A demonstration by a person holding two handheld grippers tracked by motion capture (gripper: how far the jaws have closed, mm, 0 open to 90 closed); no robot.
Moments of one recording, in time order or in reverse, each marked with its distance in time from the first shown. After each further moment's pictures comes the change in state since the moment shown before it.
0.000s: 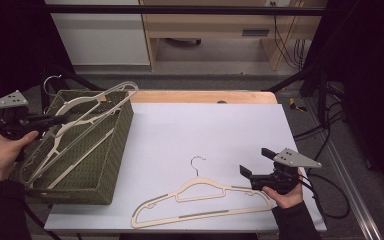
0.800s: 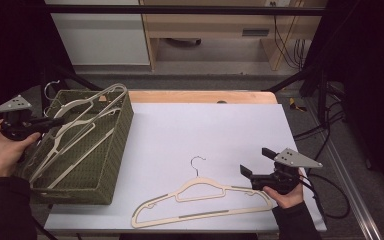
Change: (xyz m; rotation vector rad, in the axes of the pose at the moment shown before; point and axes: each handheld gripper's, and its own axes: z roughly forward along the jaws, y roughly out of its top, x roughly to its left) left arm 0.024 -0.028 0.014 0.062 0.090 -0.039; right arm 0.000 0.001 -0.002 -0.007 0.000 -0.004
